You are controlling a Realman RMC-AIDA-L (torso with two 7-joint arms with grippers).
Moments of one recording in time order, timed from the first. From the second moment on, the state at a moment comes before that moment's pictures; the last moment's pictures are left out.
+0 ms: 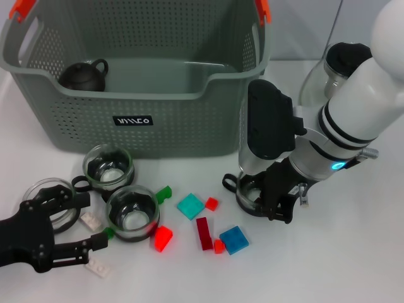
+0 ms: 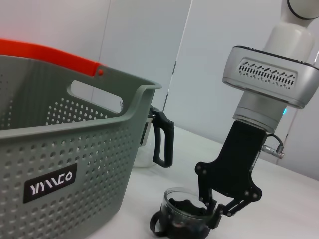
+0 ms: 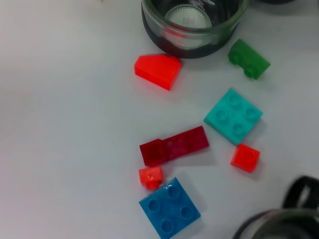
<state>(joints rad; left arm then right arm) -0.30 -2.11 0.24 0.76 2.27 1.91 -1.16 0.88 2.11 -1.66 -0.93 -2.48 -1.35 2.09</state>
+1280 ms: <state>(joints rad) -0.31 -2.11 0.19 0.75 2.24 1.92 -1.17 1.17 2.09 -1.10 -1.06 -2.38 -1.20 2.31</state>
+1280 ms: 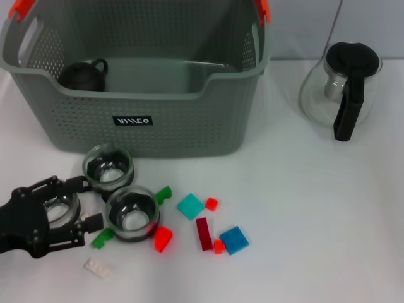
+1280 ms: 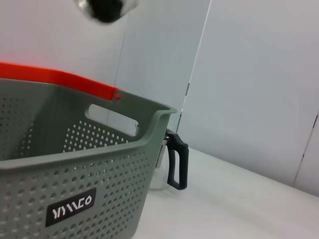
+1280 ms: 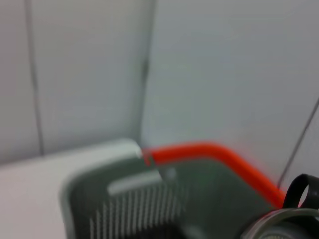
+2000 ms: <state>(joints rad) -0.32 -2.11 0.16 0.72 2.24 1.91 -1.17 1.45 2.12 -1.22 -0.27 -2.44 -0.63 2.30</state>
